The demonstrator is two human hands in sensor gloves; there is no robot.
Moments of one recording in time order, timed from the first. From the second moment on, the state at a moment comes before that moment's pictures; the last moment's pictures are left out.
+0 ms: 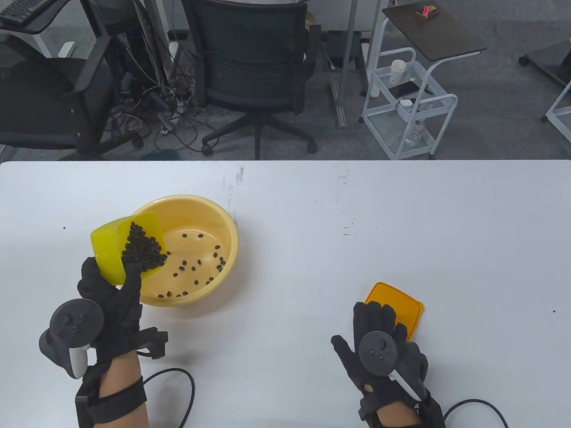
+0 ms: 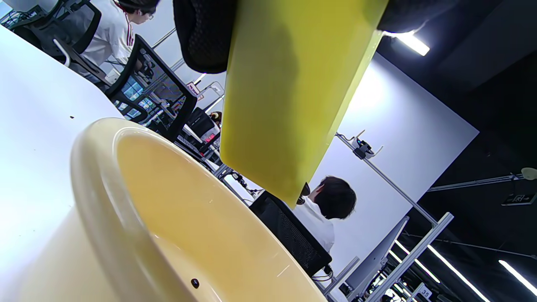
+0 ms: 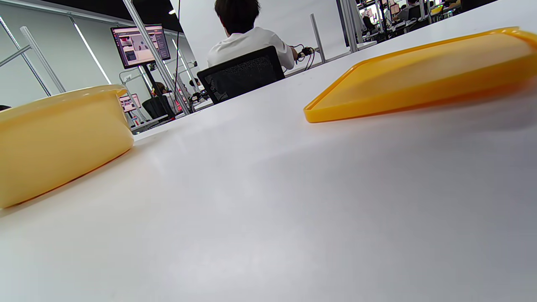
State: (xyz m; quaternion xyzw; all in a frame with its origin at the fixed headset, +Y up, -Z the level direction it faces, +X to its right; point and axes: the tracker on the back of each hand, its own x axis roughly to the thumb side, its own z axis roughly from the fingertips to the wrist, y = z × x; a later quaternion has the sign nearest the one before) left_hand -0.344 -0.667 -0.236 0.21 0.11 0.38 0.90; right_hand 0.149 -0.746 -0.200 0.03 0.04 0.98 0.20
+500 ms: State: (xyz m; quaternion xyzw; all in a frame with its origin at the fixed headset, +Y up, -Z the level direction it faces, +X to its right) left_hand -0.343 -0.666 -0.235 0.21 0.10 0.38 0.90; right_hand 0.150 -0.746 -0.200 0.03 0.03 0.98 0.20
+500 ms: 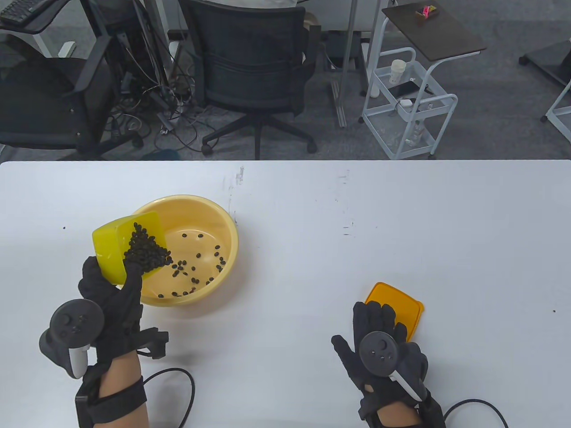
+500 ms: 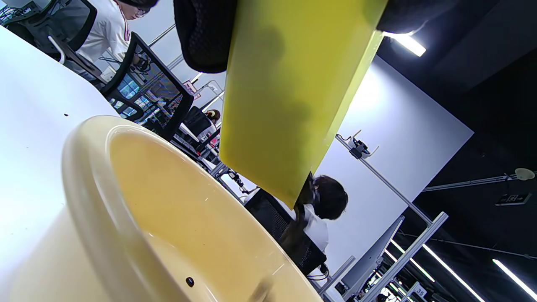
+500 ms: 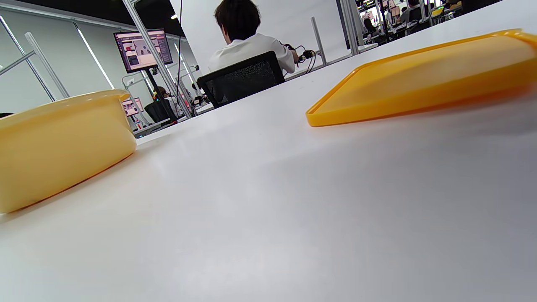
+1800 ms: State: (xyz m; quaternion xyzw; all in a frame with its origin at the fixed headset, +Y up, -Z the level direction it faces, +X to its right) left_hand -0.339 -0.665 -0.235 0.22 0.10 0.34 0.91; right_hand 0.148 -0.746 -0.199 0.04 0.04 0.98 0.20
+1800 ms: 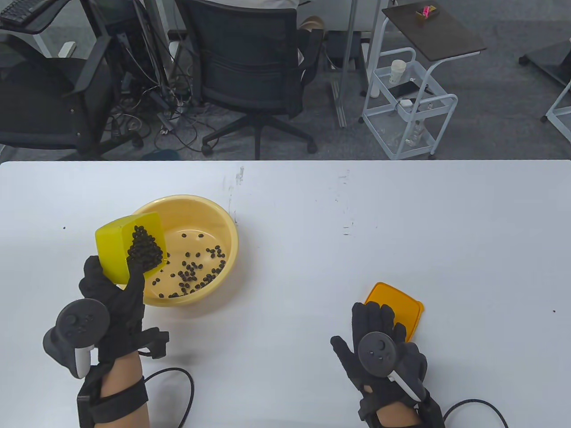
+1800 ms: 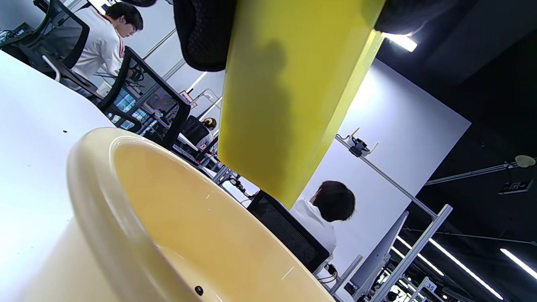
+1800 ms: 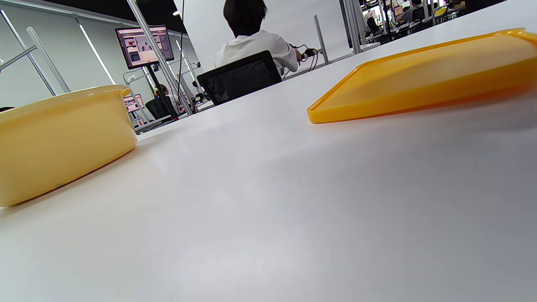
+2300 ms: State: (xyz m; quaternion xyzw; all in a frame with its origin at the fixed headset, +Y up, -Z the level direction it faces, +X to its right) left_hand -0.336 -0.663 -0.235 0.23 0.11 0.32 0.91; right_hand 0.147 -0.746 -0.199 0.04 0.04 0.98 0.20
